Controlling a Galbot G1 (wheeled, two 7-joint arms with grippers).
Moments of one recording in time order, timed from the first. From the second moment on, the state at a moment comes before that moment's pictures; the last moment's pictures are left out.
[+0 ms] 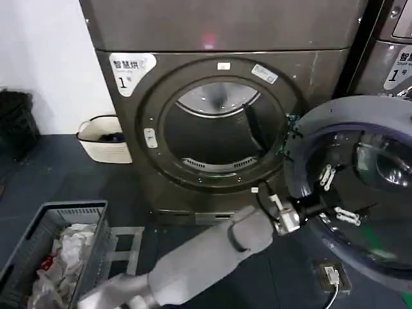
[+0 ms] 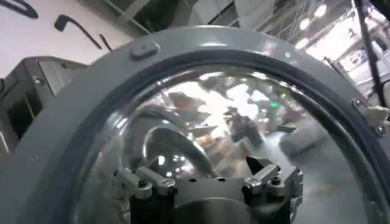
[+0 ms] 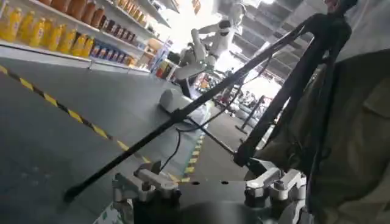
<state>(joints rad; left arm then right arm) 0.54 -1.30 0.51 -1.77 -0.15 -0.15 0.23 -2.11 1.22 1.83 1.34 0.59 0.03 0.08</state>
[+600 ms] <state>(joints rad) 0.44 -1.50 0.51 -1.56 -0.08 -0.15 0.18 -2.16 1.33 1.87 1.47 0.60 0.00 0.10</state>
